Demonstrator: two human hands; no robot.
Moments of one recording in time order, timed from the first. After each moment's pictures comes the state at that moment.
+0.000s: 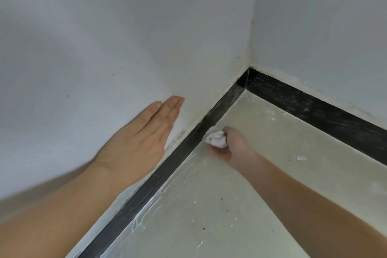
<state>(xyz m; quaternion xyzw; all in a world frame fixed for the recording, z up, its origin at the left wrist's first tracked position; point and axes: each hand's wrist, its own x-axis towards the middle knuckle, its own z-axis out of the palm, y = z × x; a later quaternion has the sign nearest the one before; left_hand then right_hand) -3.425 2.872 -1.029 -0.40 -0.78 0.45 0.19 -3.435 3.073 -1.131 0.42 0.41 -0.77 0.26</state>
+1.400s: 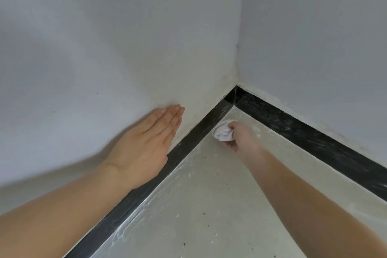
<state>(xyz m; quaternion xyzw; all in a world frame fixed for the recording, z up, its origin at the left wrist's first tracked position) -3.434 2.915 -1.025 -0.39 -0.85 0.32 0.13 -3.489 3.126 -1.147 0.40 0.61 -0.62 0.27</state>
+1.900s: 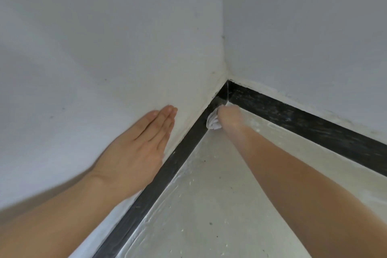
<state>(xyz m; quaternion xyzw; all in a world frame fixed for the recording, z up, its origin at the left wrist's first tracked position) -3.462 2.914 -1.037 -0.44 -0.83 0.32 0.13 -3.521 3.131 -1.143 0.39 0.67 -0.62 0.10</state>
